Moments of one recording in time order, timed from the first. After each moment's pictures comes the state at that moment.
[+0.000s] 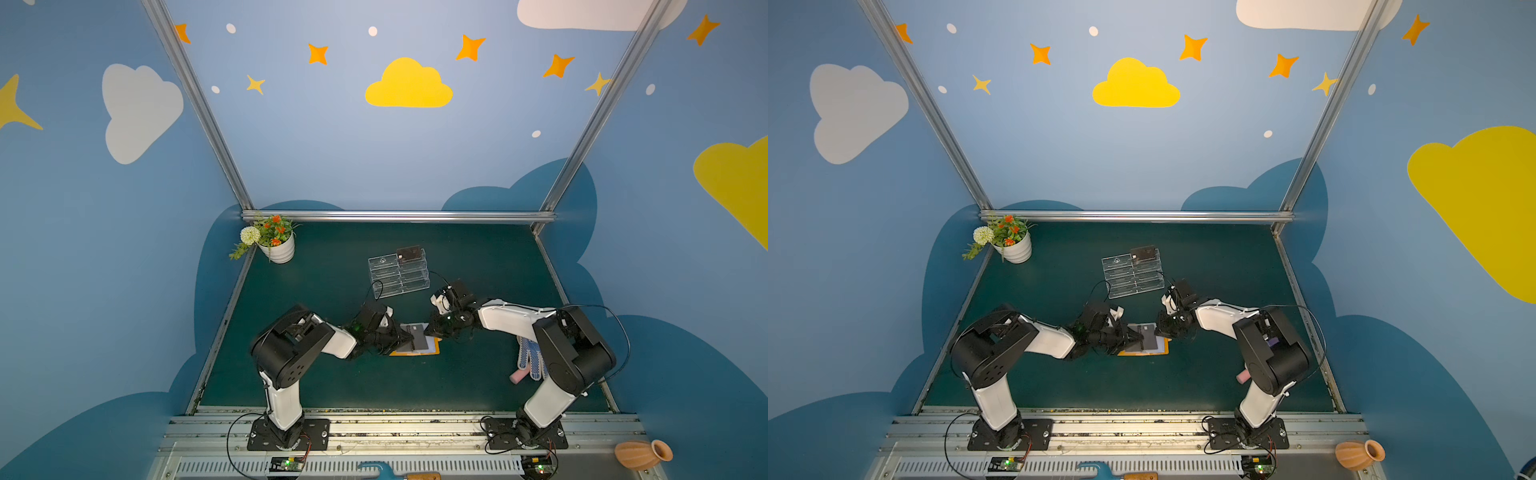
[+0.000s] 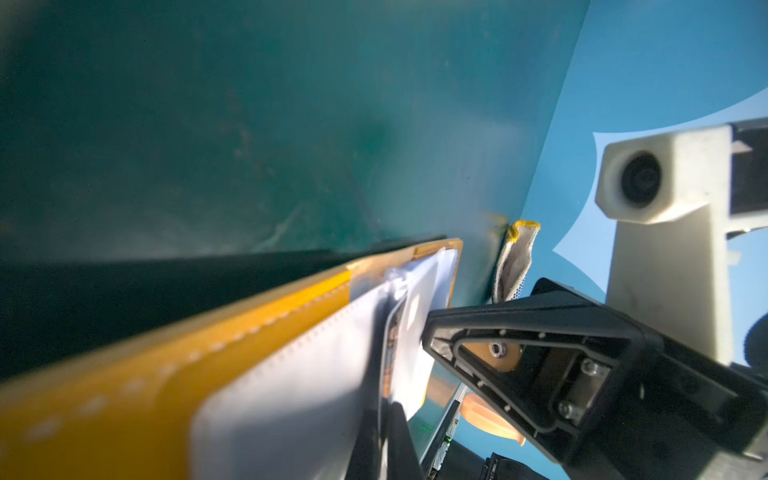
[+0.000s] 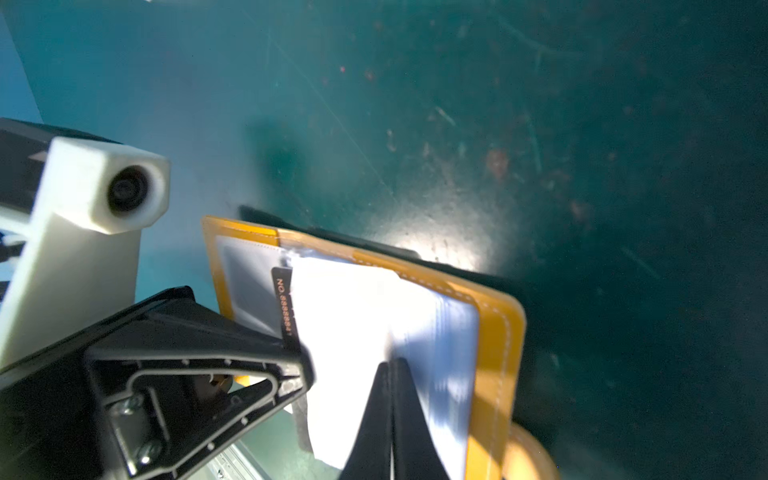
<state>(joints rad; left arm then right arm) -0.68 1.83 0.62 0.55 0.53 -1.26 0.57 1.70 0.86 -0.31 -0.44 0.59</state>
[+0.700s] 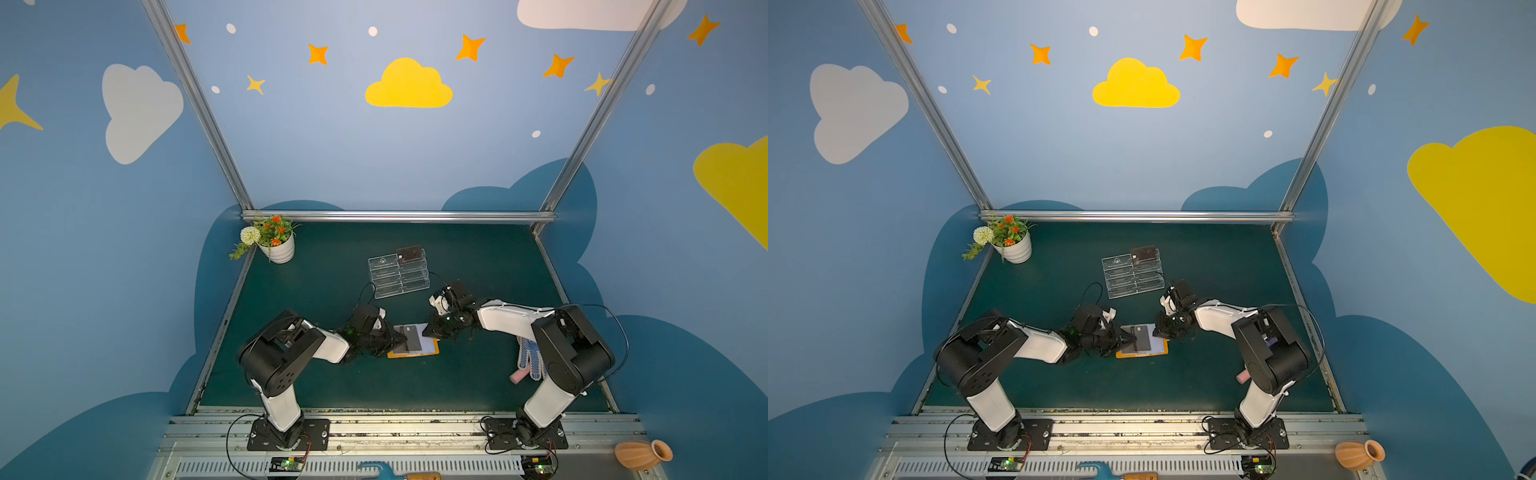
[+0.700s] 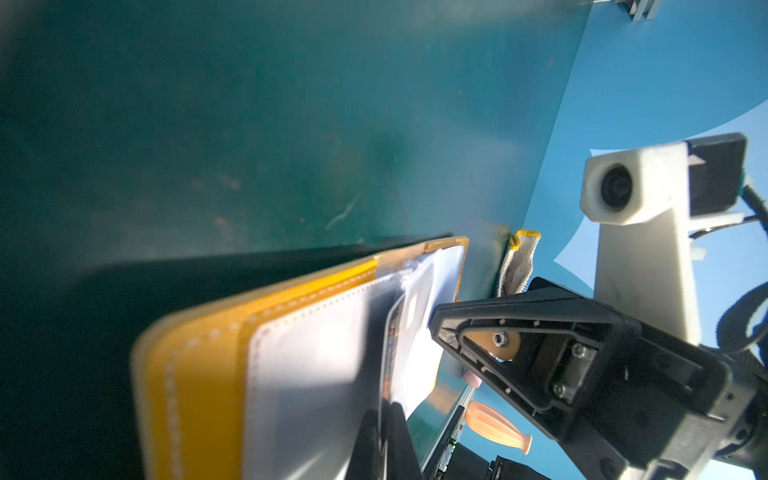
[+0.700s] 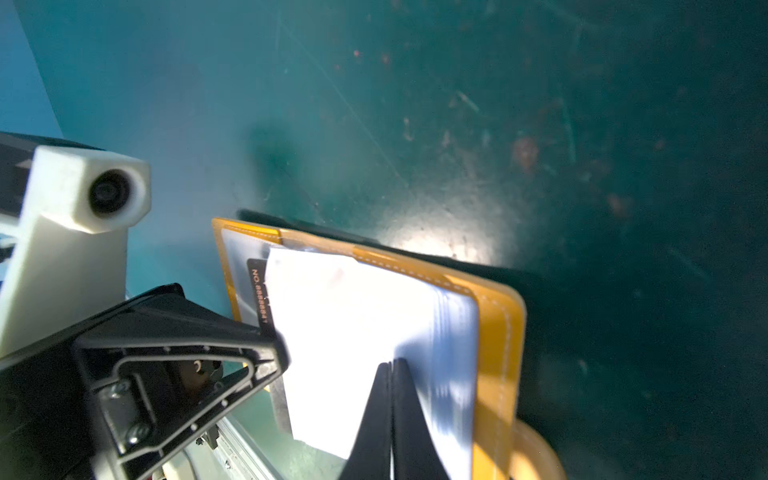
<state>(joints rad) -0.65 1.74 0.54 0.54 0.50 -1.25 0.57 1.71 0.86 -0.30 -0.46 0.60</state>
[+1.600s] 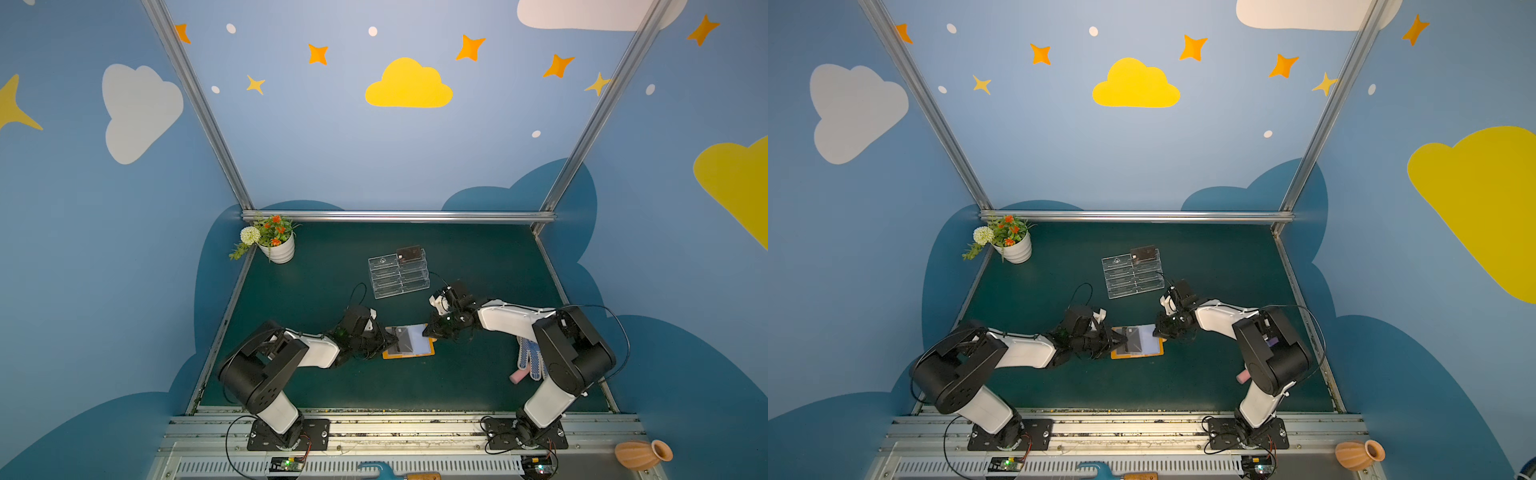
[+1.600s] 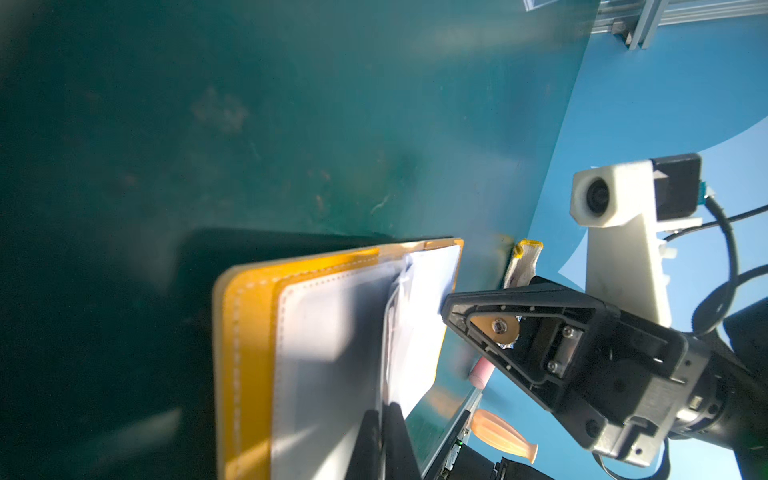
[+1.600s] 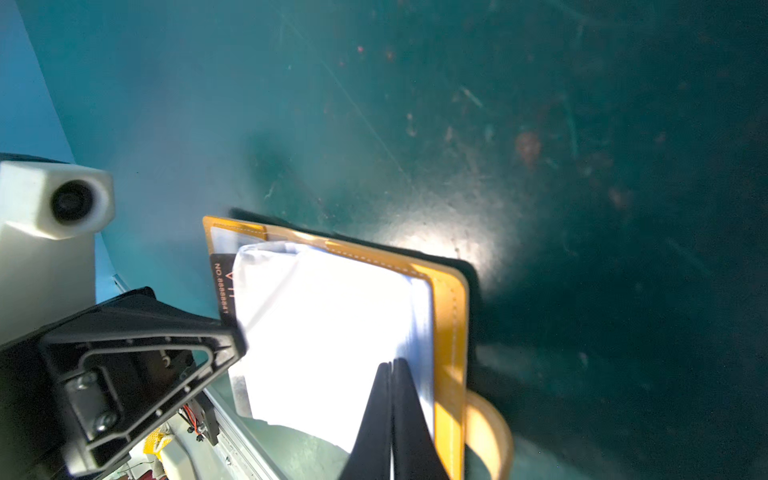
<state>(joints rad) -0.62 1.61 0.47 0.44 0.47 -1.23 0.57 1.70 0.86 -0.31 -0.47 0.59</state>
